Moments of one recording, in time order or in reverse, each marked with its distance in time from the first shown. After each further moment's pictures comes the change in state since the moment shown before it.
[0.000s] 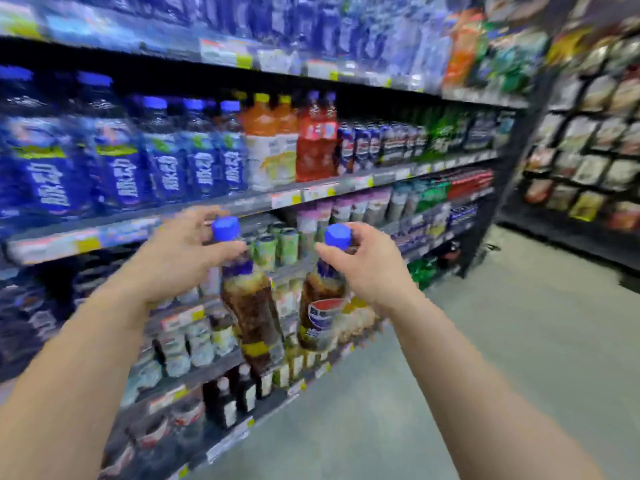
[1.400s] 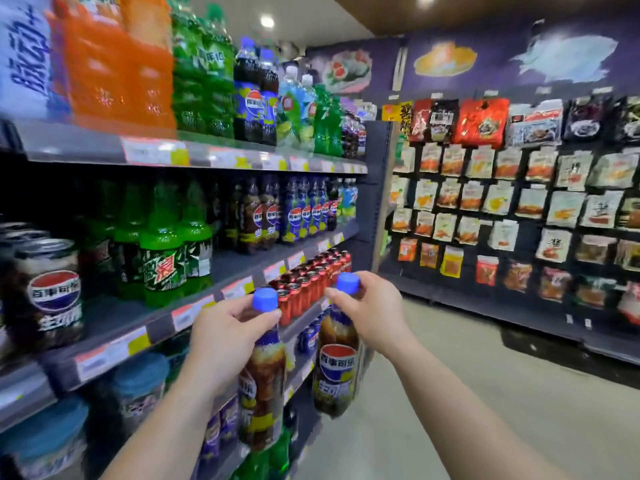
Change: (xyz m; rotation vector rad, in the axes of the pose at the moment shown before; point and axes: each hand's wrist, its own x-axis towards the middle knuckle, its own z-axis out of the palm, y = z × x) left_hand 0.751 0.062 0.801 -0.351 -0.041 0.121; right_hand 0.639 0.573 -0.603 -0.401 0.498 0.095
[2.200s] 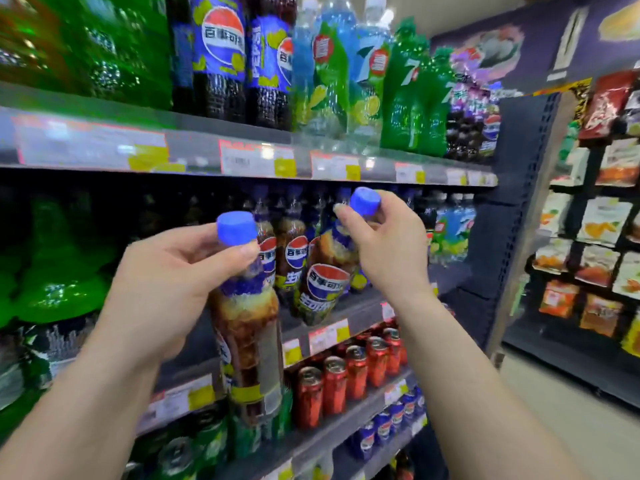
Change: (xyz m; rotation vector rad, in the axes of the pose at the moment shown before) left_hand 0.281 -0.022 0.100 -0.011 0.360 0.248; right_hand 0.375 0.066 0.121 0.437 0.044 -0.431
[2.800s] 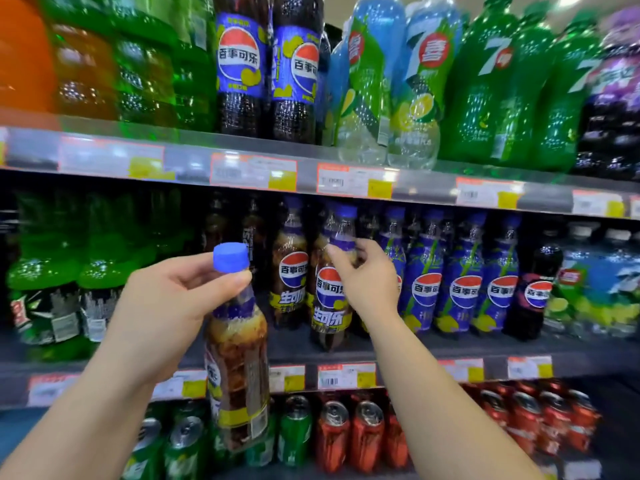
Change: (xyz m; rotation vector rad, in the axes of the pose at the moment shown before) left_hand -0.012 -0.024 0.067 0.289 0.425 -0.057; right_hand 0.046 0.103 0.085 0.313 -0.418 0.184
